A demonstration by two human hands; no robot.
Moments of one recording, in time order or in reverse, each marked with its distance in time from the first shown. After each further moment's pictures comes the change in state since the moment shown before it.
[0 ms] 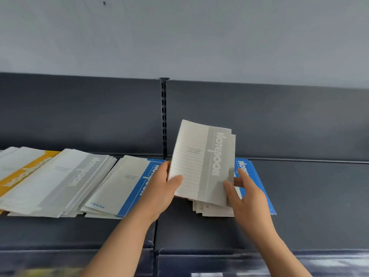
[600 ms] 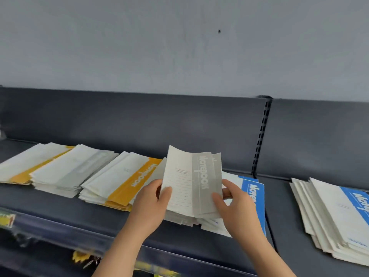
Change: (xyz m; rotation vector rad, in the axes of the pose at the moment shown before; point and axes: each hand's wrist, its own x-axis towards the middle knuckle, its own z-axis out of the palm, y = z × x) left_hand -0.064 -0.040 -0.239 0.404 0.349 0.051; right_hand -0.029 -0.145 0.198 0.107 -0.294 -0.102
